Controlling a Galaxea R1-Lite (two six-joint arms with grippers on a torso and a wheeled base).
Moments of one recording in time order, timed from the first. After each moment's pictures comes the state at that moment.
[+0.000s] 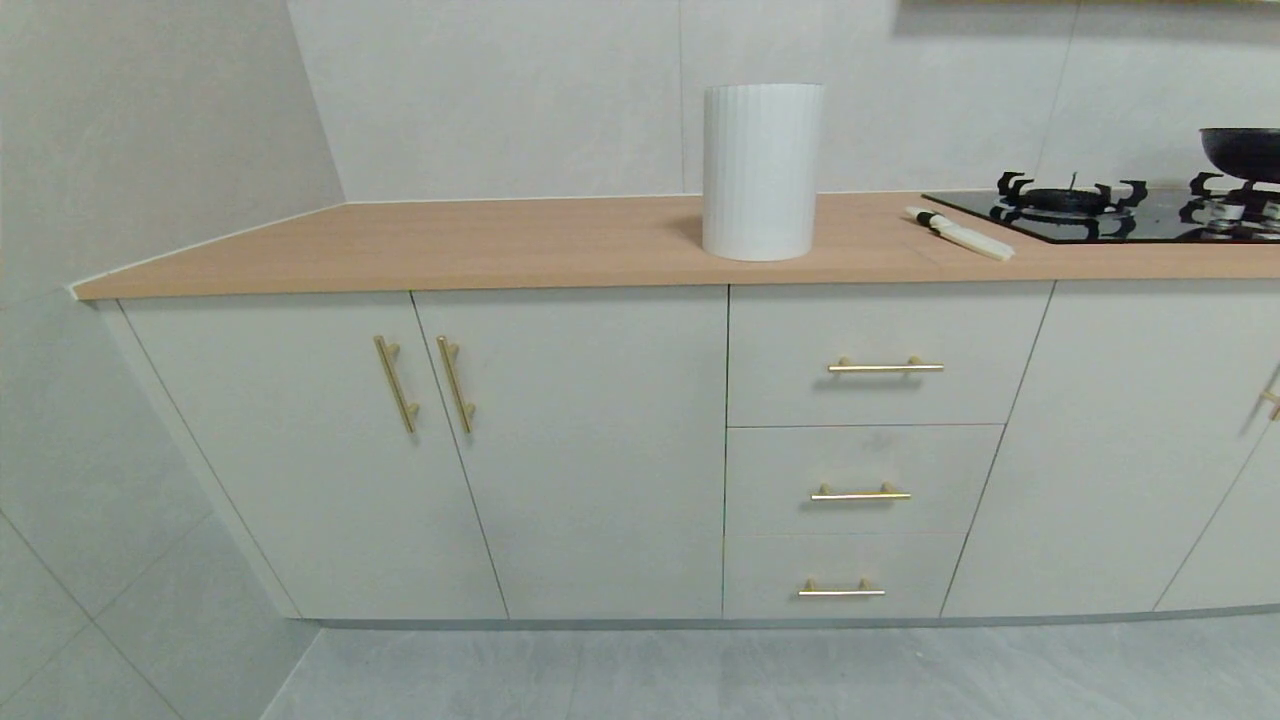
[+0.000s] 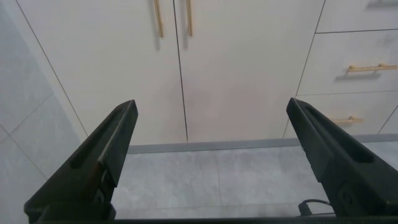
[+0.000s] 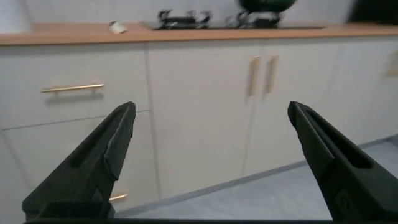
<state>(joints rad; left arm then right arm) 0.00 0.00 0.00 0.00 -0.04 0.01 0.02 0.09 -0.39 0.06 -0.40 -0.15</state>
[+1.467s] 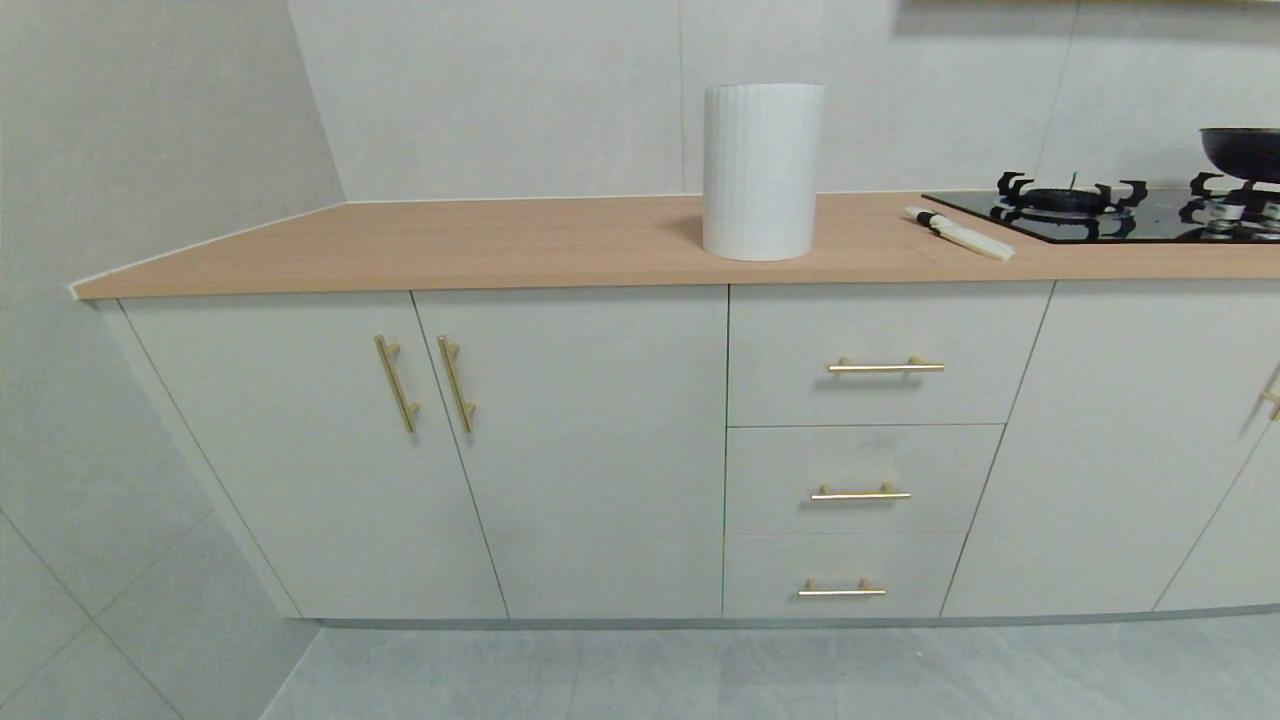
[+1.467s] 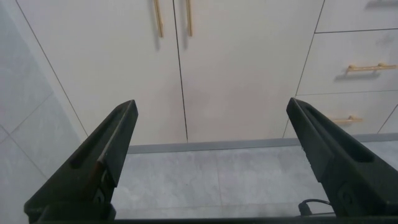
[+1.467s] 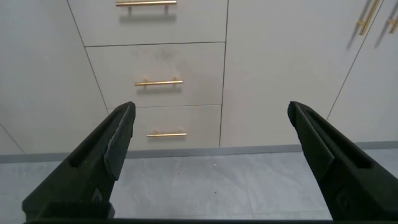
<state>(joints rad) 0.00 0.00 0.00 0.00 -0.04 0.01 0.00 0.00 0.00 0.00 -0.05 0.00</state>
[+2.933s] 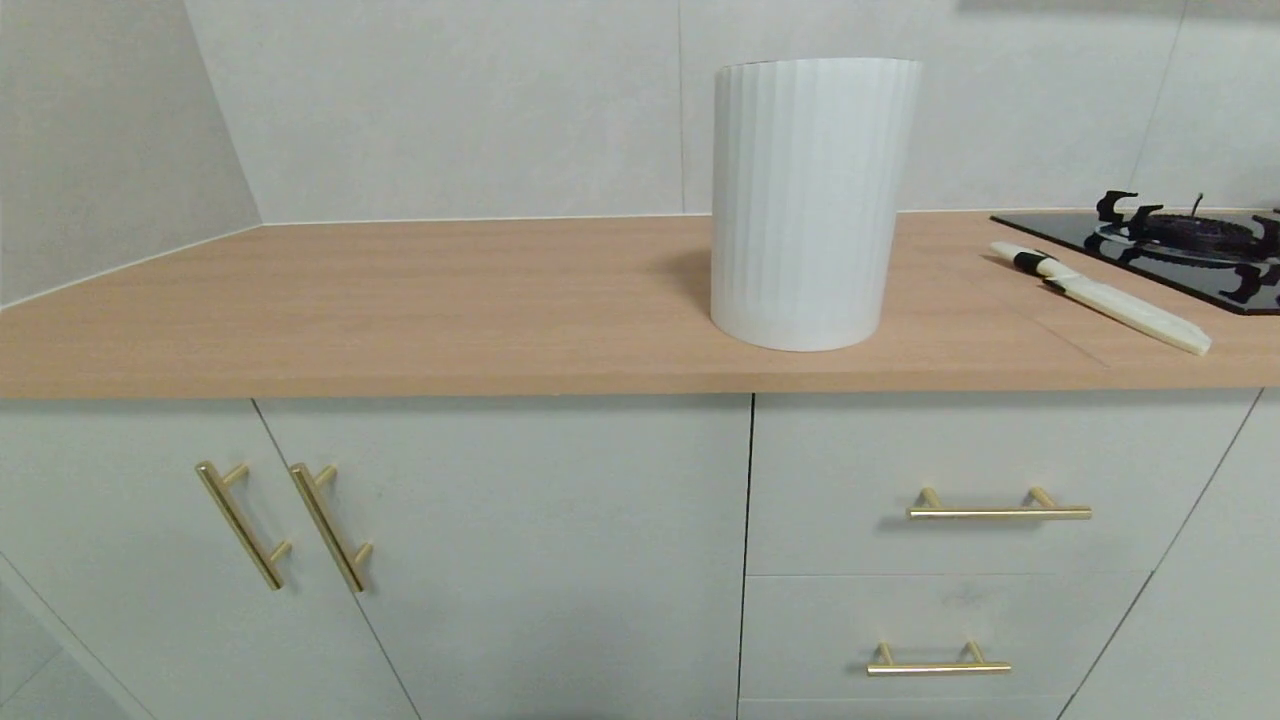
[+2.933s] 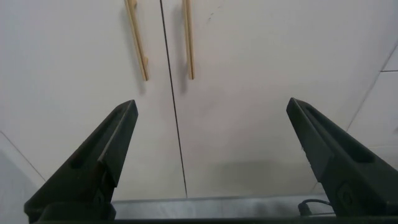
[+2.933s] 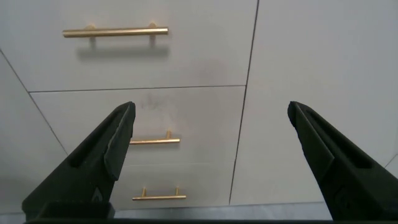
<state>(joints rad) 0.00 0.00 0.00 0.00 -0.04 0.01 0.00 0.00 0.00 0.00 -0.05 0.00</state>
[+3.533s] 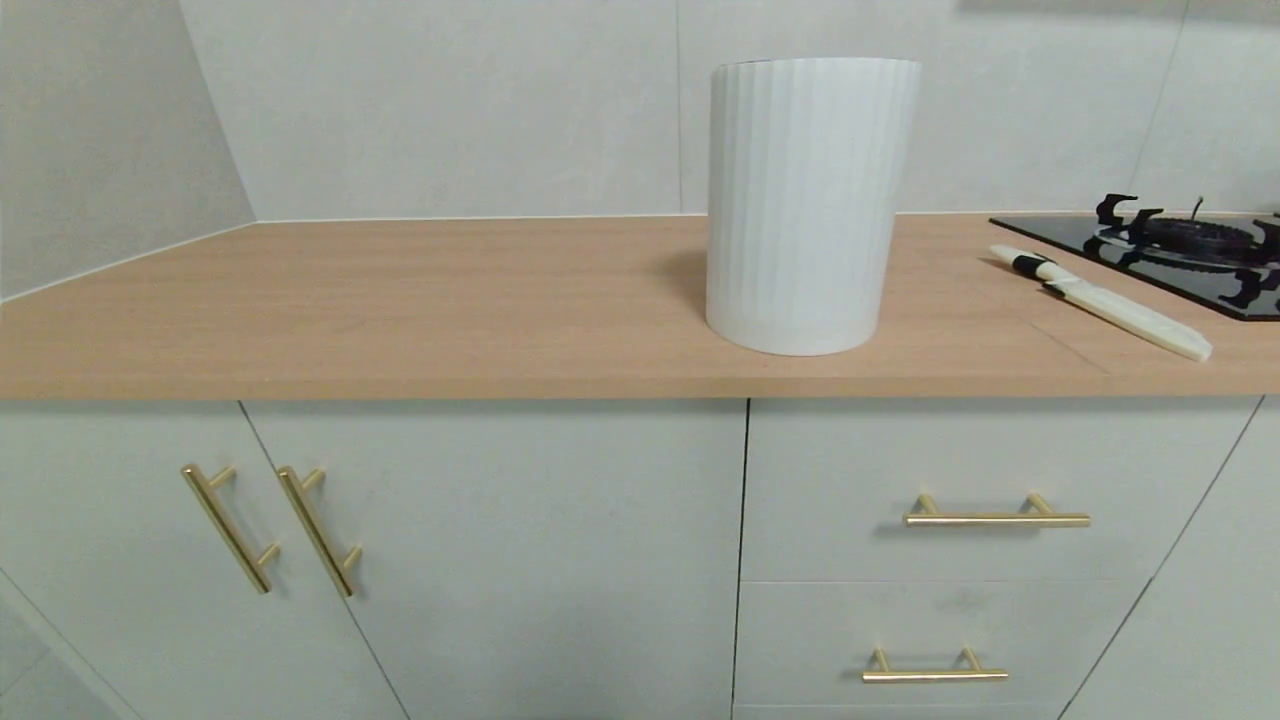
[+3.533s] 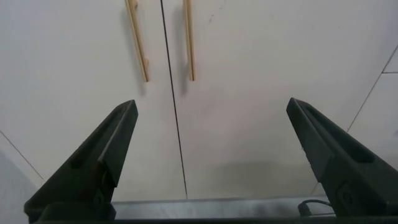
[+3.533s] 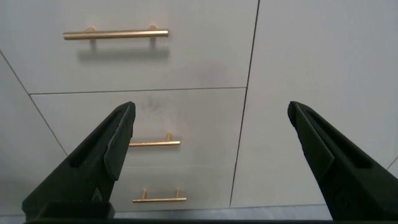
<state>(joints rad) 0.00 0.00 0.00 0.00 -0.04 0.01 0.00 0.00 0.00 0.00 -0.05 0.00</state>
